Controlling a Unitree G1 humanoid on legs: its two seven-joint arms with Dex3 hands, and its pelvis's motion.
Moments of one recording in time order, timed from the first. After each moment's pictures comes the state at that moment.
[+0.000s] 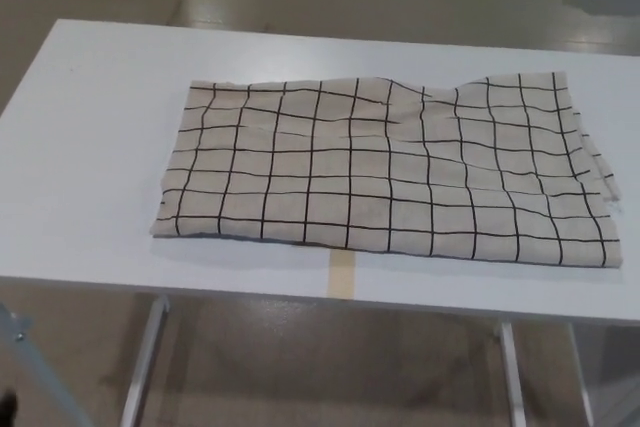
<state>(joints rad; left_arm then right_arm) 0.14 0.30 0.32 0.53 0.14 -0.23 -0.06 0.33 -0.03 -0.16 0.58 -0.03 -0.46 -0.13</state>
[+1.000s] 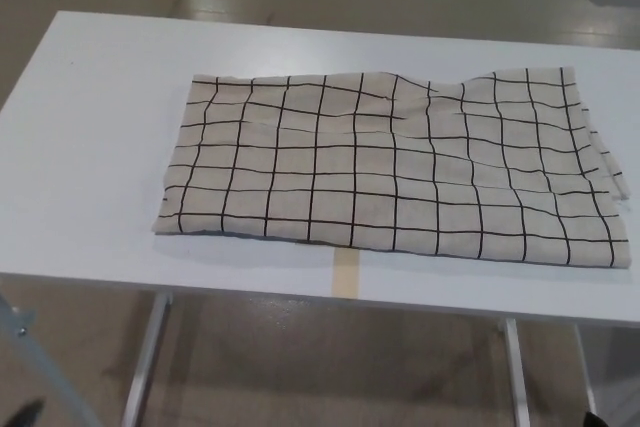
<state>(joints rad) 0.18 0.30 0.44 0.35 -0.05 -0.42 -0.17 0.21 -0.06 -0.14 0.78 -0.06 -0.62 -0.15</state>
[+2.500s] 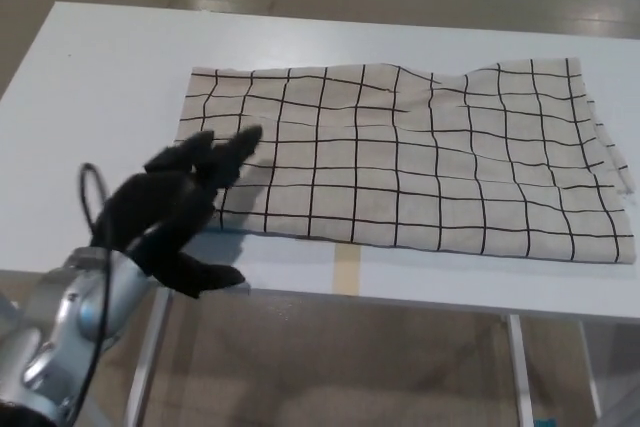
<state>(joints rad) -0.43 0.46 -0.27 0.46 0.69 -0.27 0.00 0.27 -0.06 -0.13 0.74 -0.06 -0.62 -0.13</state>
